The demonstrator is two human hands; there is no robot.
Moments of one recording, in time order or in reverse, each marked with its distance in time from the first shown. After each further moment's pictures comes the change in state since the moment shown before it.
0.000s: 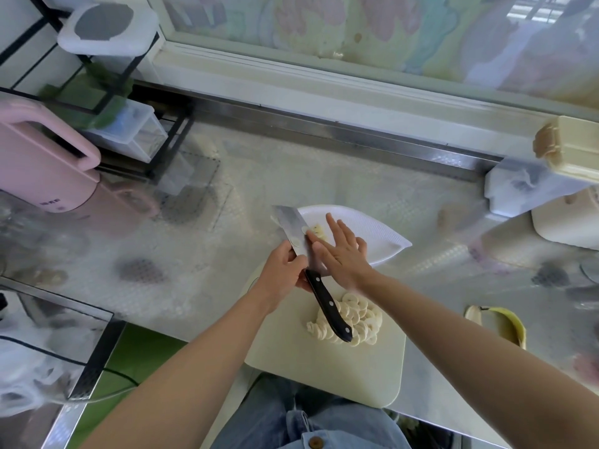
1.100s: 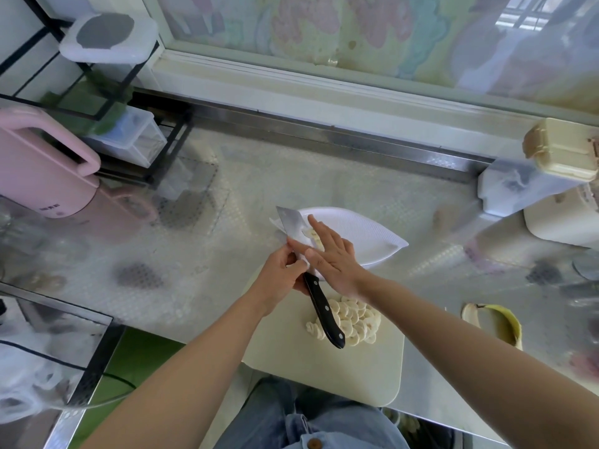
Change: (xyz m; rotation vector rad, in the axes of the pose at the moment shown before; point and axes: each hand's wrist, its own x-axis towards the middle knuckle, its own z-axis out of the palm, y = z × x) left_hand -0.008 0.001 -0.005 0.030 -0.069 0.056; right_hand -0.013 -0.016 -0.004 0.102 0.019 -0.218
